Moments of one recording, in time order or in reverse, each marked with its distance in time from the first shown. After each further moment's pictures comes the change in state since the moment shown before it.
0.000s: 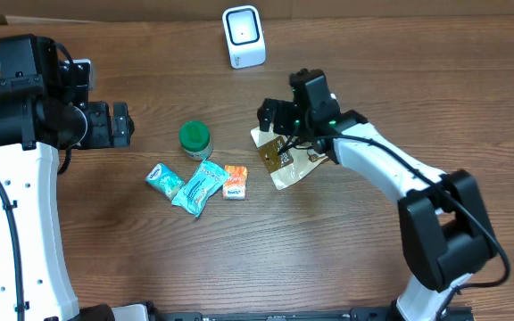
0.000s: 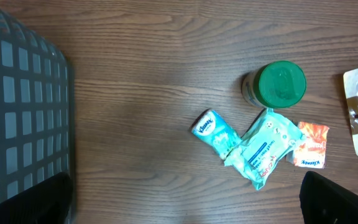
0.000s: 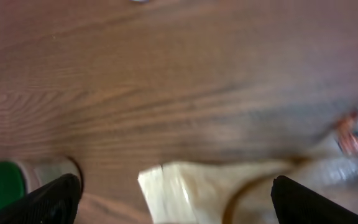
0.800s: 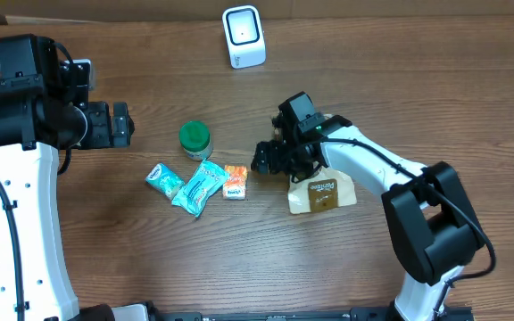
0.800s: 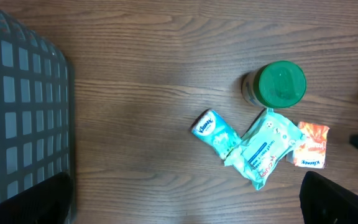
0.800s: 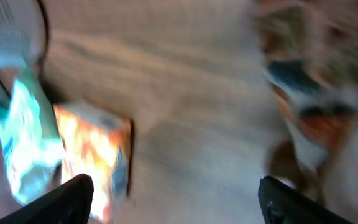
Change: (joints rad) left arm 0.000 0.000 0.000 0.000 0.000 0.000; right arm 0.041 0.042 0.002 -0.388 -0.297 -0.074
